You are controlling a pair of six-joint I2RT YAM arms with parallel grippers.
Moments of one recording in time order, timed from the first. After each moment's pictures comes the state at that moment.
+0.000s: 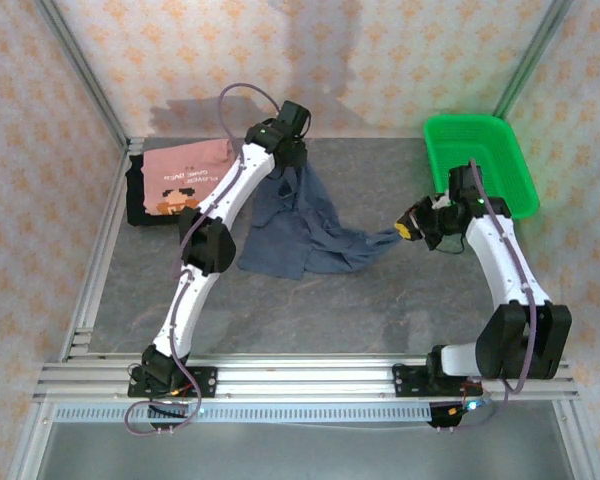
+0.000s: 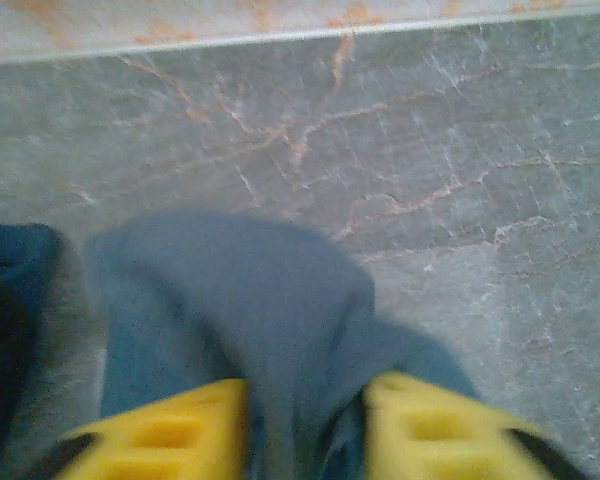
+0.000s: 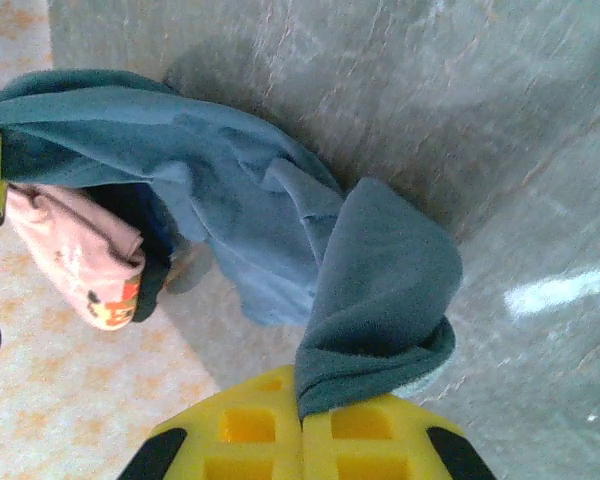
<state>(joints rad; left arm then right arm) -0.42 2.50 2.61 -1.03 -0.19 -0.35 -0.04 1.35 1.14 -0.91 -0.61 0.87</state>
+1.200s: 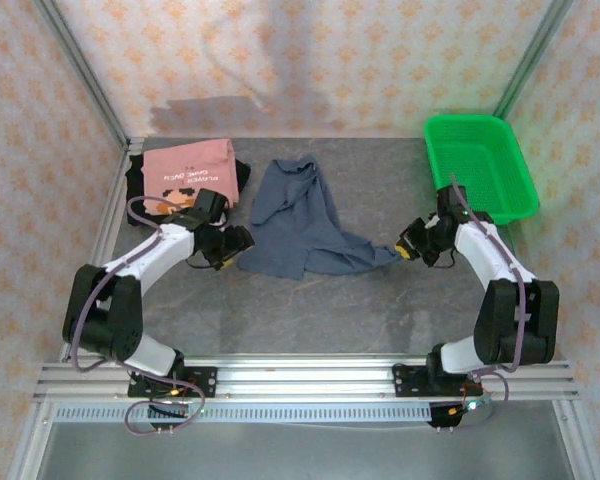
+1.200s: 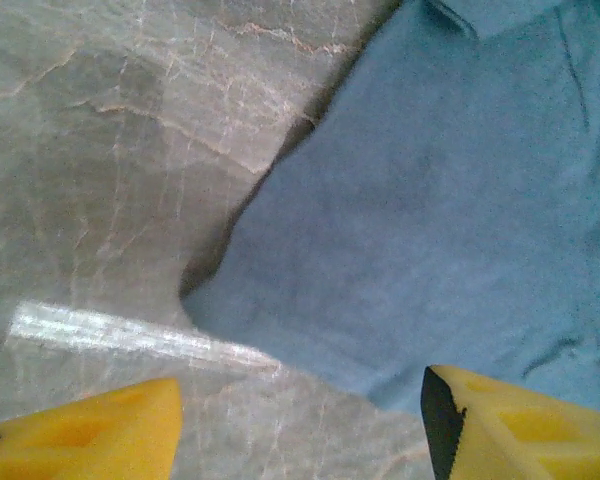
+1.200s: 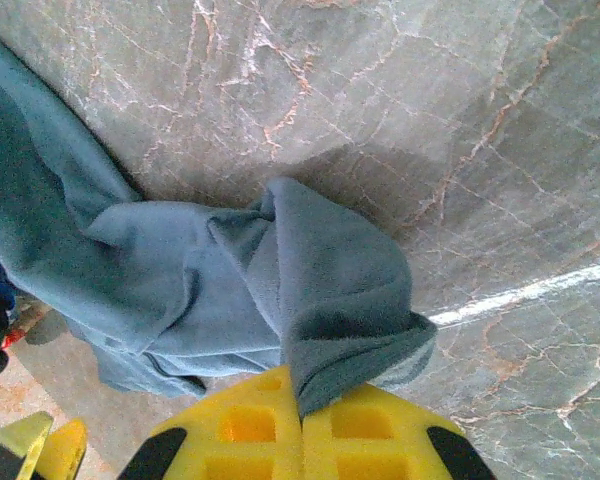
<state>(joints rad) -0.22 1.53 0.95 -0.59 0.24 -0.83 -0.04 1.42 0.95 -0.78 -0.49 0.76</state>
